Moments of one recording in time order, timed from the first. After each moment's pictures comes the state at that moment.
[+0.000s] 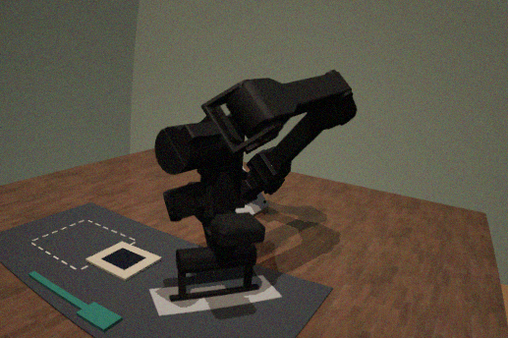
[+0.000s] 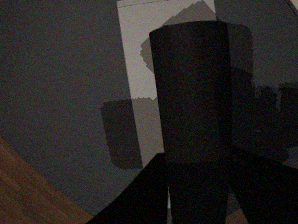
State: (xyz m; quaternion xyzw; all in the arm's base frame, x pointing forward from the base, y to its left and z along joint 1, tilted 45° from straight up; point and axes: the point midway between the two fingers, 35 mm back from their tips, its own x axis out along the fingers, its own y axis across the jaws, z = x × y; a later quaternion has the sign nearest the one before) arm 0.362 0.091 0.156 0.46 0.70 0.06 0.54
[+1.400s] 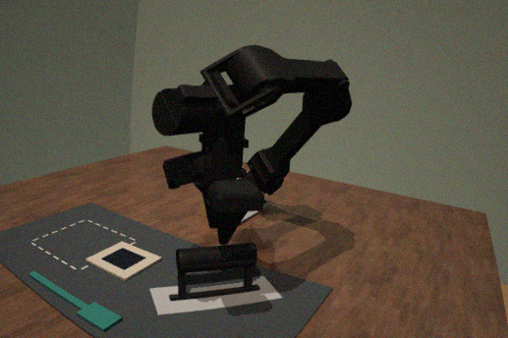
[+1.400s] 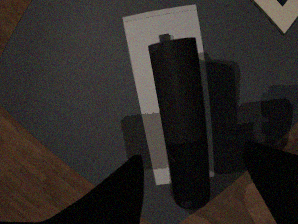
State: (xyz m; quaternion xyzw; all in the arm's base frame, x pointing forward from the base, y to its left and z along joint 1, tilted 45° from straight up) arm 0.362 0.060 0.187 0.48 0.70 0.03 0.52
